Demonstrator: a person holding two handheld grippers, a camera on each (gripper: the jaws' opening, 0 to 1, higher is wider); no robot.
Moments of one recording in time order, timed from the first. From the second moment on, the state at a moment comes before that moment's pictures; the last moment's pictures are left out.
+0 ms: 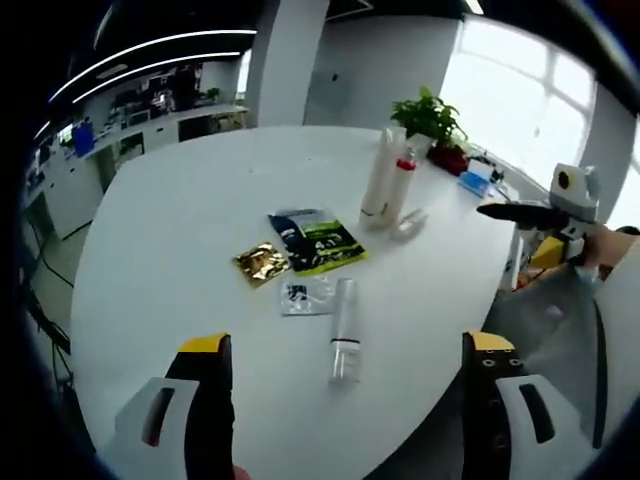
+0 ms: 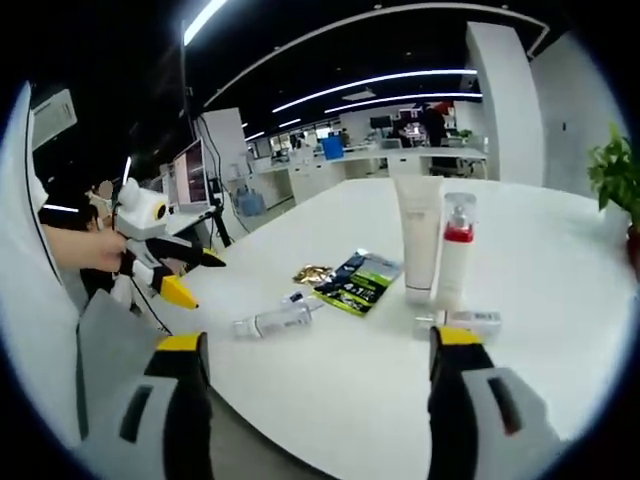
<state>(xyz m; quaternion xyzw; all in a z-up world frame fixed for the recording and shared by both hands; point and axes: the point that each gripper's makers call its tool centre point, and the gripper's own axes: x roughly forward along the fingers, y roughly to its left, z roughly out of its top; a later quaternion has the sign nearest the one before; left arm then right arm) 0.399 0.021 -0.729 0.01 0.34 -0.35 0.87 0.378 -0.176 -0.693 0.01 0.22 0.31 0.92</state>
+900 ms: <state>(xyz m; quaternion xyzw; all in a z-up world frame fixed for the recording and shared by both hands) 0.369 0.041 -0.717 0.01 0.32 -0.31 0.90 0.370 -0.175 -0.688 0.01 0.21 0.32 0.92</state>
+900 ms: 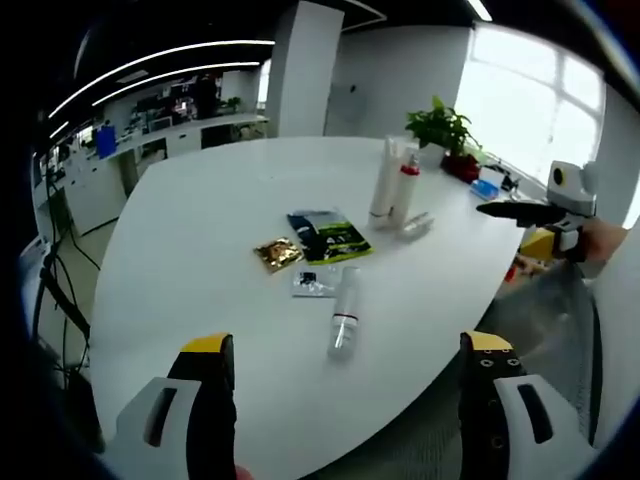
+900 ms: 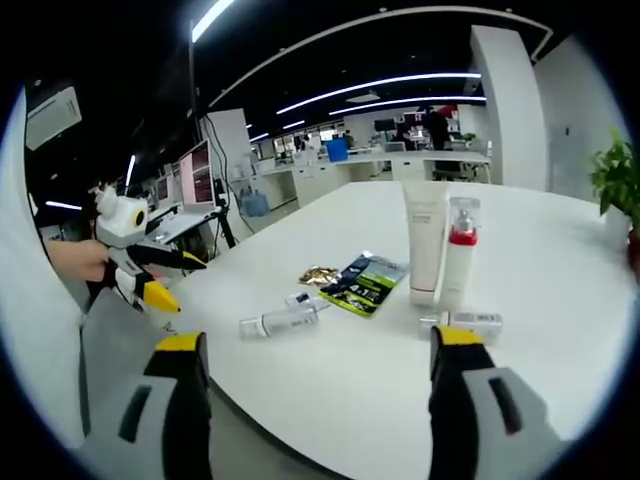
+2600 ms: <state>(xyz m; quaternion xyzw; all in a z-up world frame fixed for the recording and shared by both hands) 0.361 0.051 -0.723 0.00 0.32 -0.29 0.90 0.393 -0.204 -0.705 -0.04 0.25 0.31 0.92</state>
